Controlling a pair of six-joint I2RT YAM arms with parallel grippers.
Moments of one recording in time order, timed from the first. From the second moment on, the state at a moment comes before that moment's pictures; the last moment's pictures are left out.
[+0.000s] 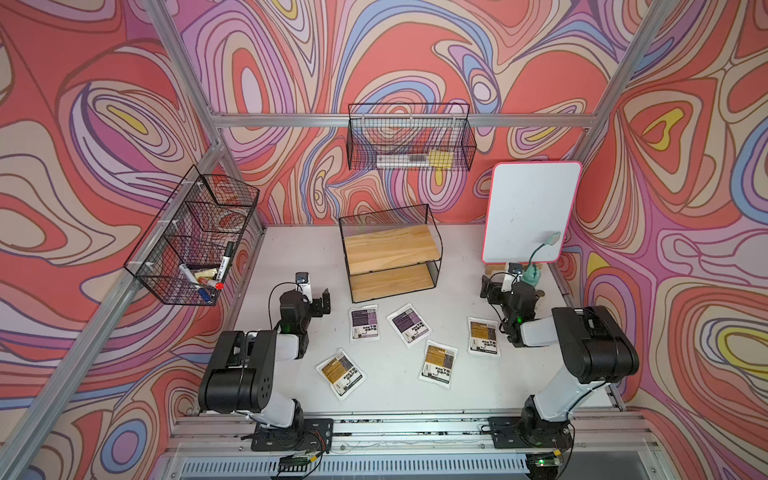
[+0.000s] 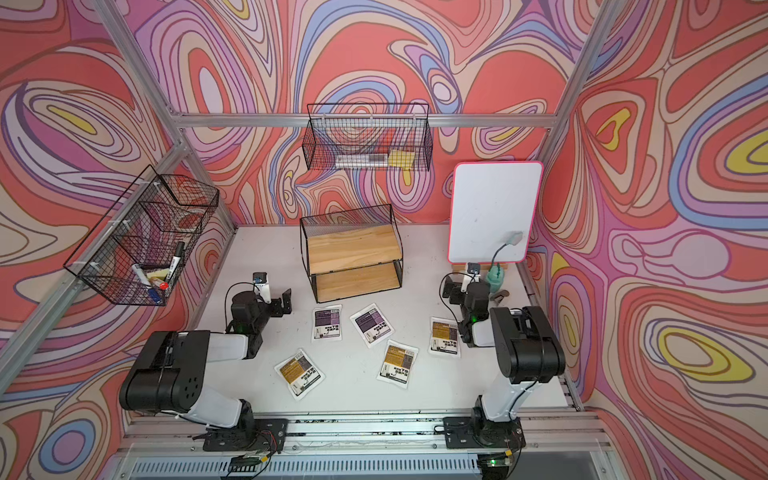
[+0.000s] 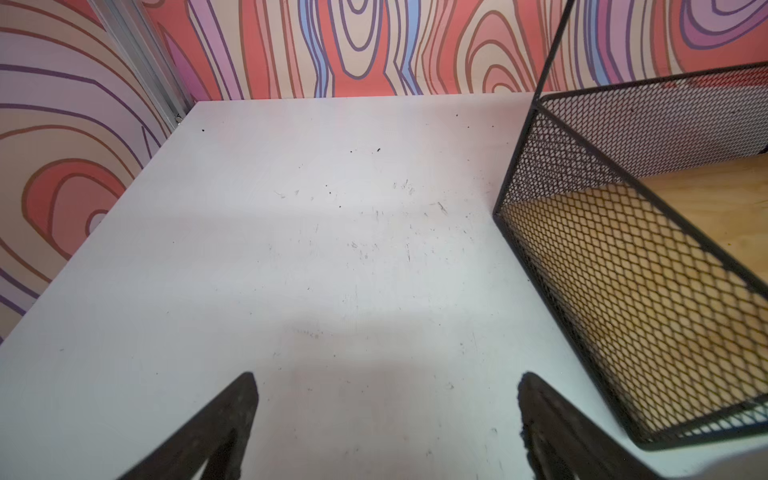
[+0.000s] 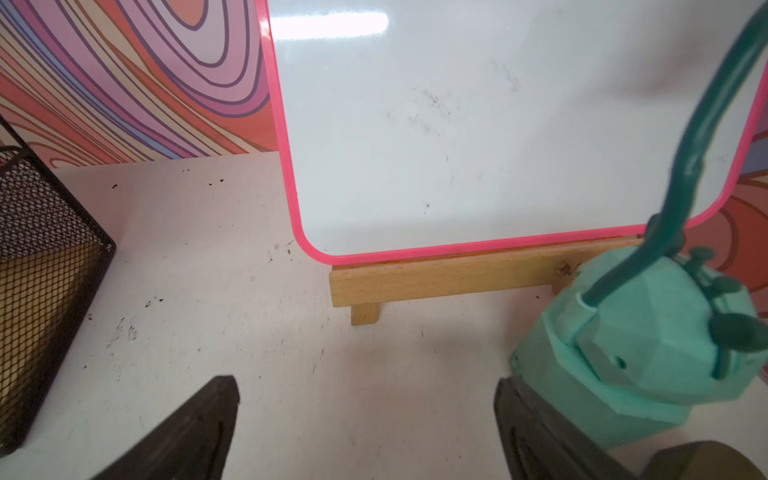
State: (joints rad) left arm 0.02 1.53 0.37 0.77 0.03 0.02; right arm 0.00 1.71 0.47 0.93 0.08 0.04
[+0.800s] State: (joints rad) left arm 0.02 1.53 0.37 0.77 0.06 0.03; right arm 0.00 1.71 0.47 0.93 0.08 0.04
